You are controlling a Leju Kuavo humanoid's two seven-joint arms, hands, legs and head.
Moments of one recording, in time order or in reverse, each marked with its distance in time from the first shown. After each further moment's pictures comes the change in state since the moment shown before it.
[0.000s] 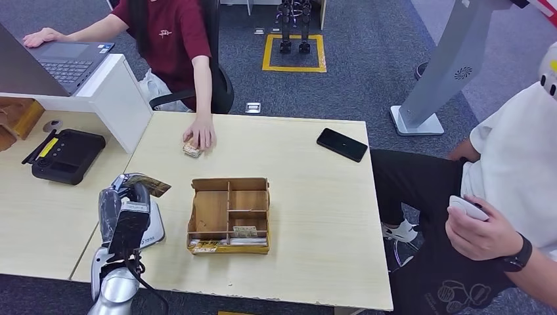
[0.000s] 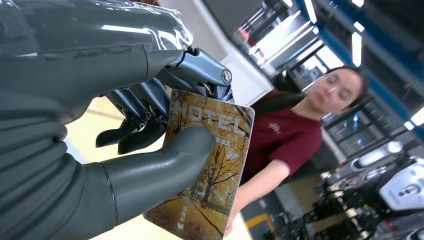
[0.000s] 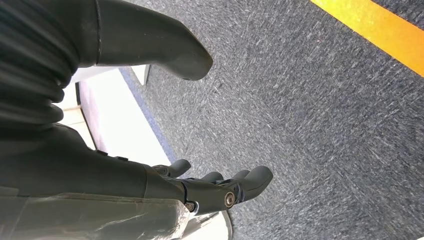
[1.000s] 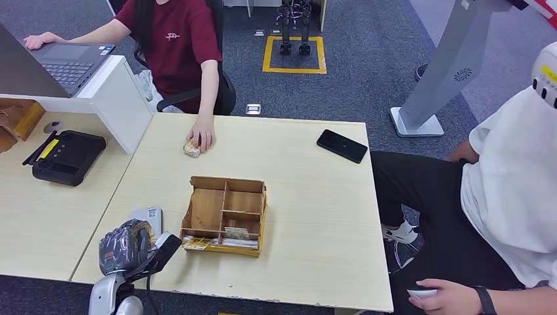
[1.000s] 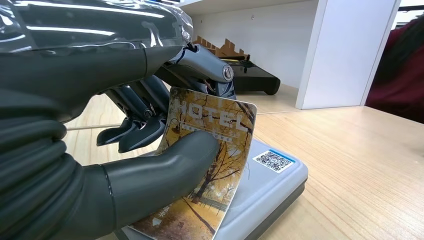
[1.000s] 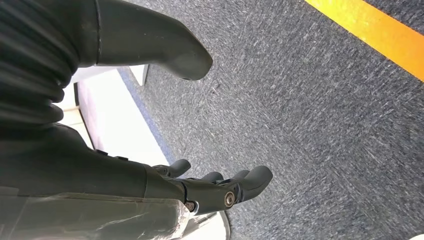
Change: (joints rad) left arm 0.006 0.065 0.104 0.500 -0.599 0.124 0.284; right arm -0.008 0.000 0.000 0.000 -0.005 0.014 0.000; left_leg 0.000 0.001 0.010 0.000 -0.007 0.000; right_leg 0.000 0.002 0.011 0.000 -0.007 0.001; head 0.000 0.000
